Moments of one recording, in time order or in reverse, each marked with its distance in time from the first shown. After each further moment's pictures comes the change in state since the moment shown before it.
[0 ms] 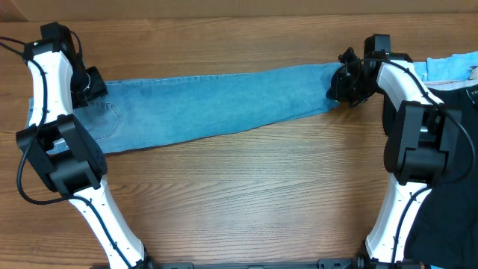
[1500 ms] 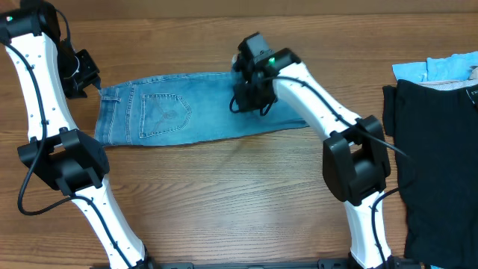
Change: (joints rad) left arm -0.019 0.008 0.415 -0.475 0.109 -0.100; right arm 0.612 -0.037 0.189 -0.143 0.178 0.253
